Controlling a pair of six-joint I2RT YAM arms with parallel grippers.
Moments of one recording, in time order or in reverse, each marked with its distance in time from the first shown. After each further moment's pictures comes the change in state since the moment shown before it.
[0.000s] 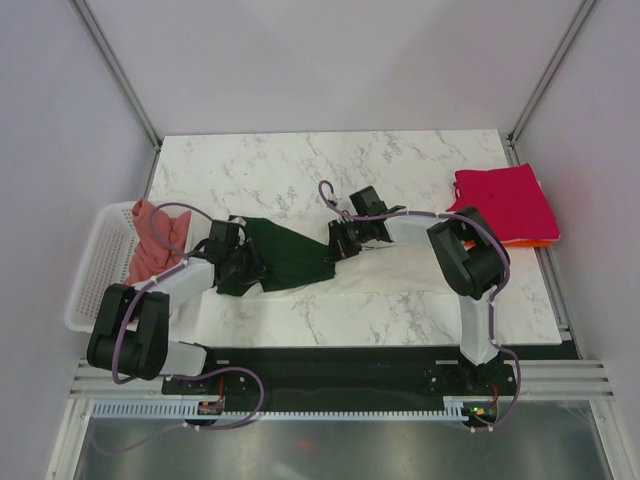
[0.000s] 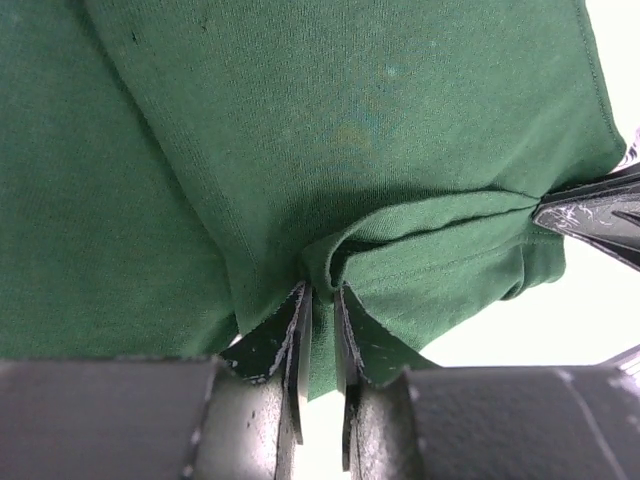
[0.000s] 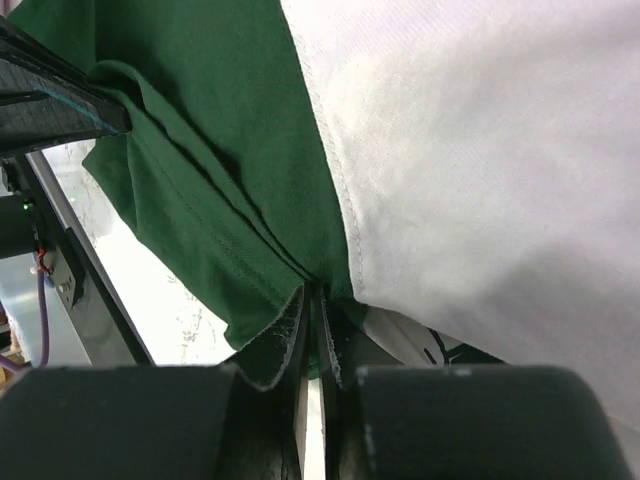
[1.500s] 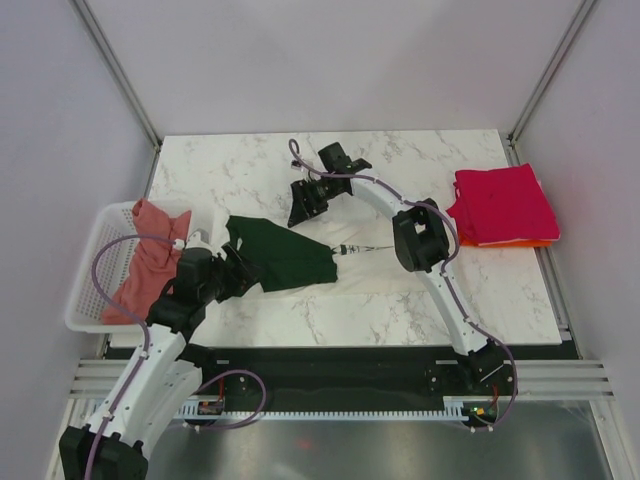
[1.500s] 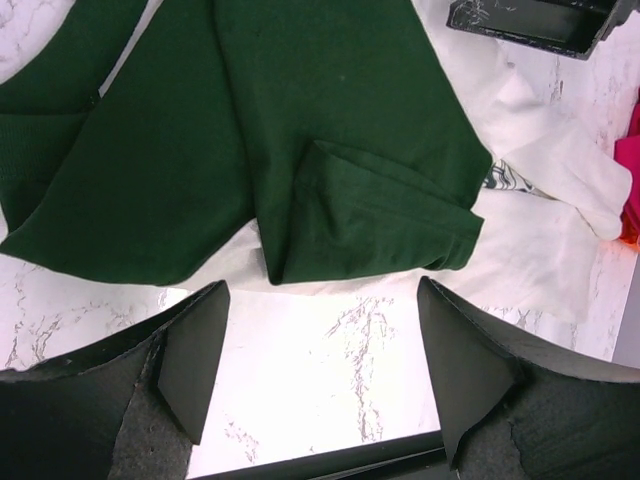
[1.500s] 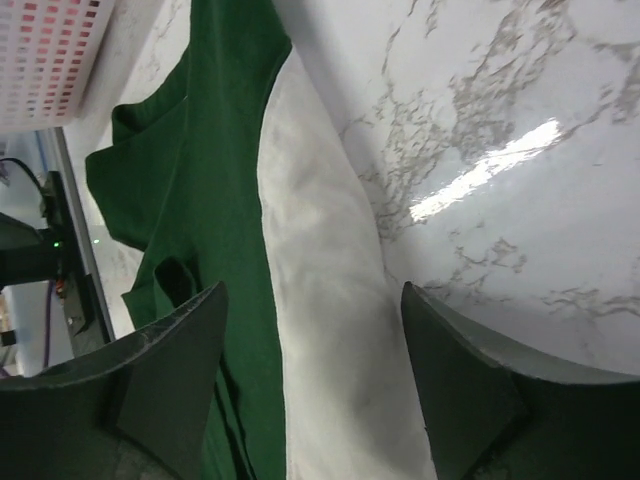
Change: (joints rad) left arm -0.017 -0.739 -0.146 -0.271 -0.211 -0.146; right arm -0.008 0.591 1.110 -0.516 -0.160 -0.204
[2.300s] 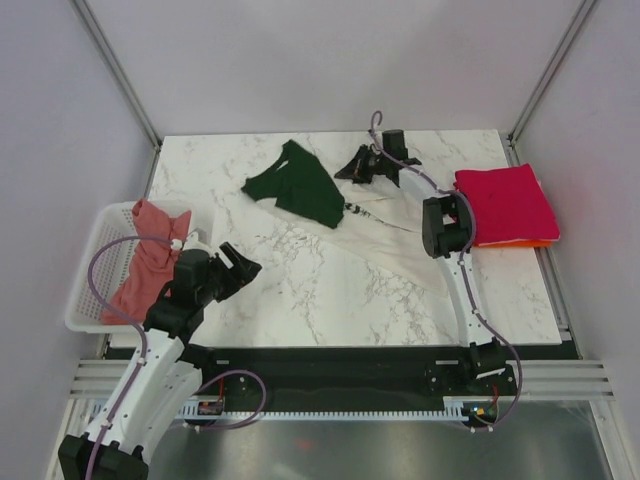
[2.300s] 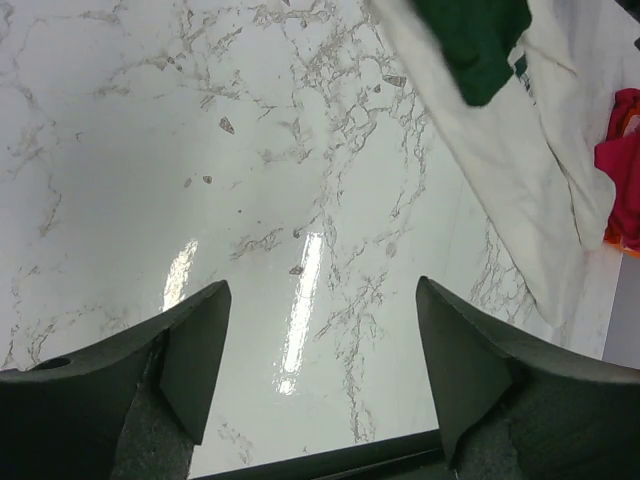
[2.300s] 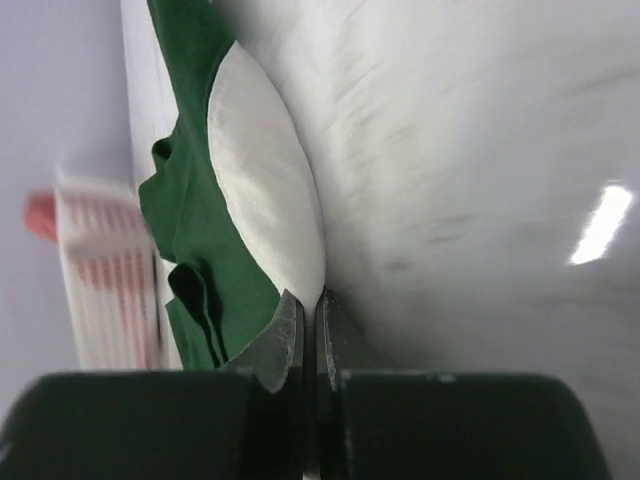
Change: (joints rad) left arm 0.000 -0.031 0.010 -0.008 0.001 0.001; right arm -0.259 0.147 0.016 0.429 0.062 0.610
